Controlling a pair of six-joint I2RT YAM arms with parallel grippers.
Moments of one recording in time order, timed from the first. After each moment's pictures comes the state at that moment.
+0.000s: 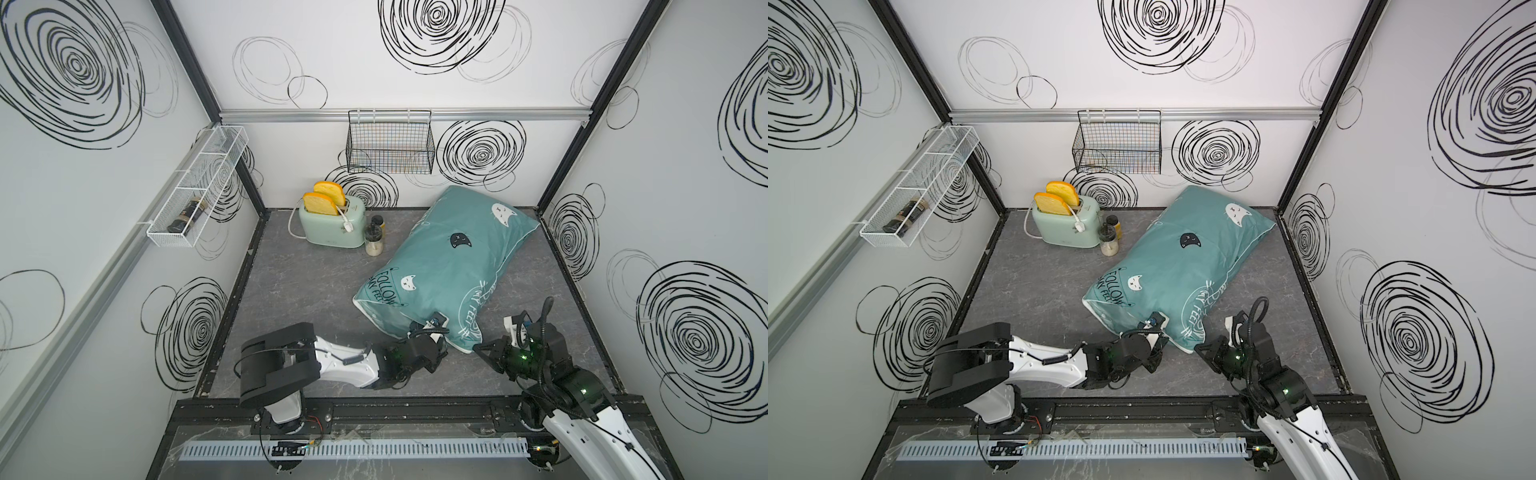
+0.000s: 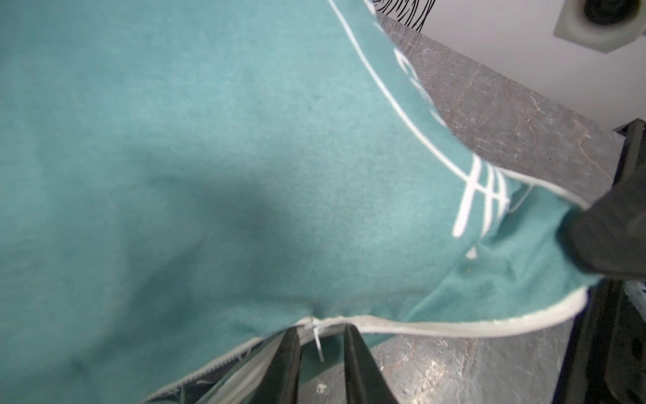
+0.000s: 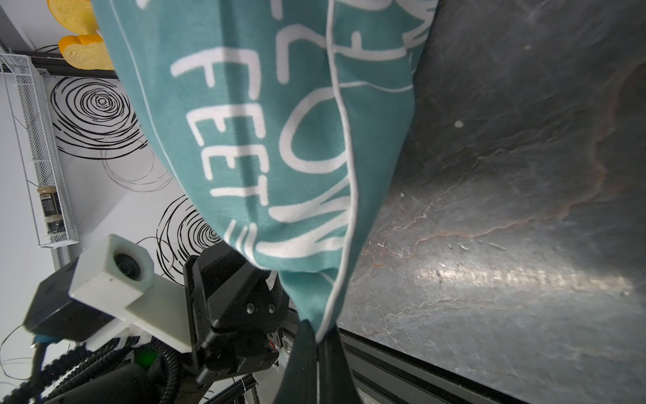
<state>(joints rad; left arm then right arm) -1.24 1.65 0.68 0.39 -0.37 -0.38 0.44 0.25 0.35 -0.79 -0.43 1.14</state>
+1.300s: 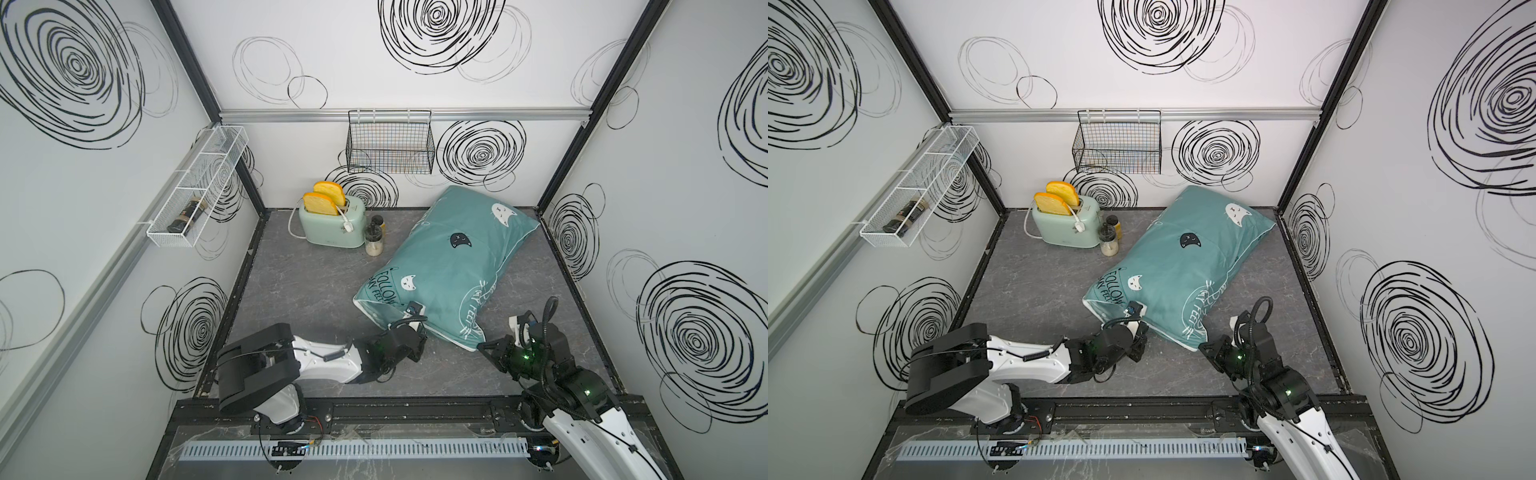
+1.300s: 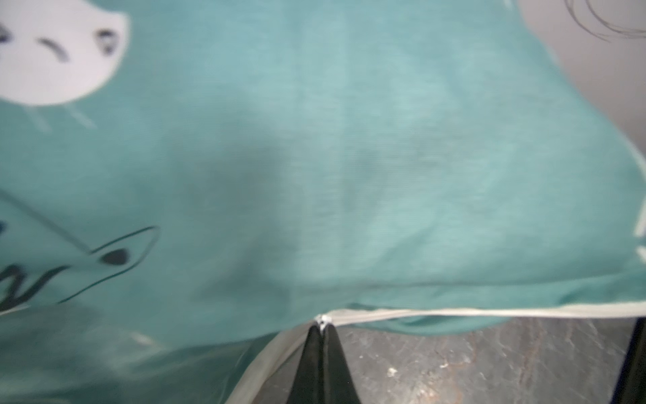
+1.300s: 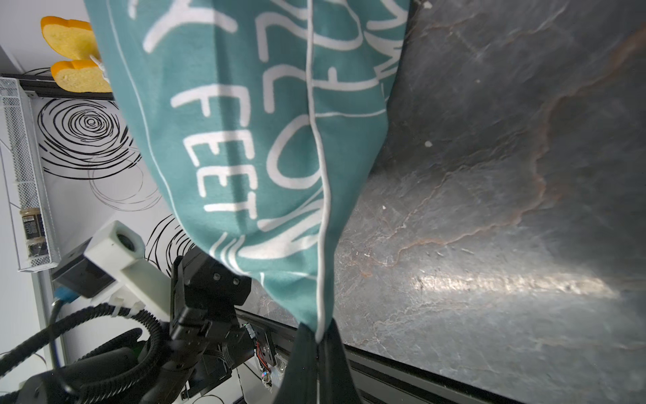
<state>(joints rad) -1.12 1.51 0.55 0.36 -0.38 -0.49 0.44 0.25 0.39 -0.84 -0.34 1.14</state>
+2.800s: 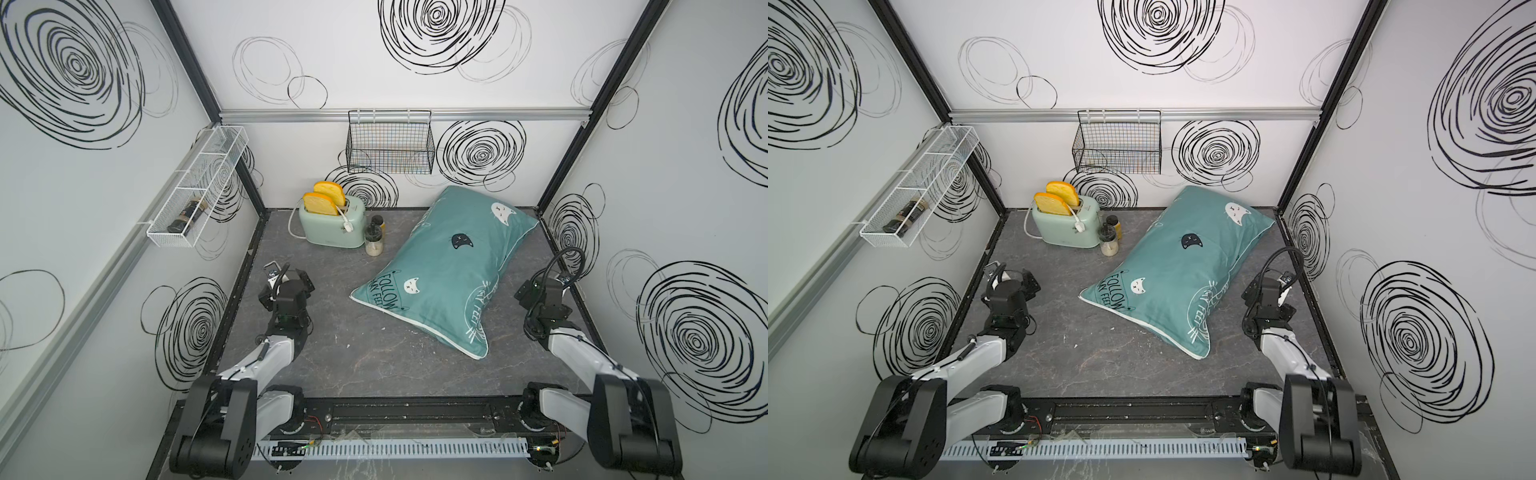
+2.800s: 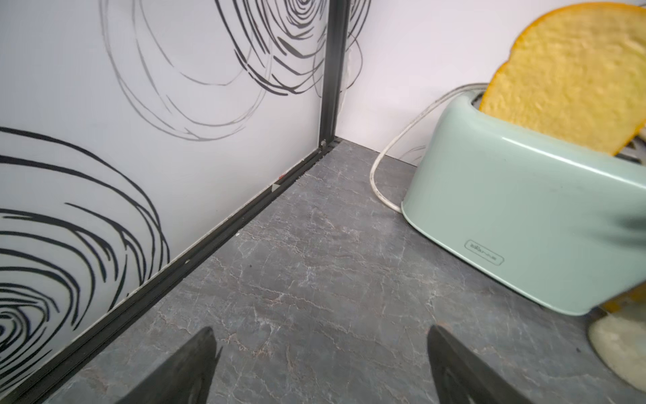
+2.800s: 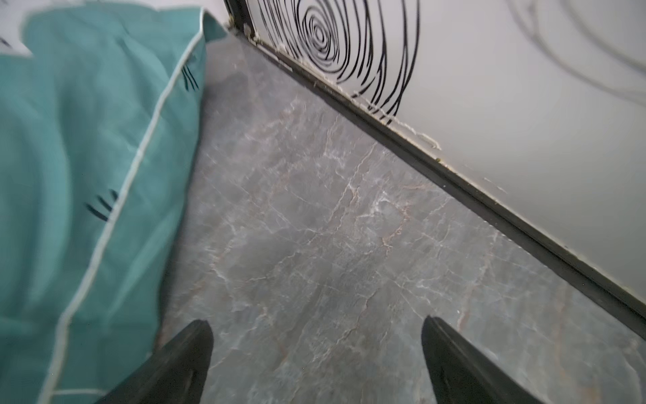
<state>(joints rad) -0.04 1.19 0.27 0.62 -0.55 -0.28 -0.07 1.22 0.37 0.18 0.41 0.43</state>
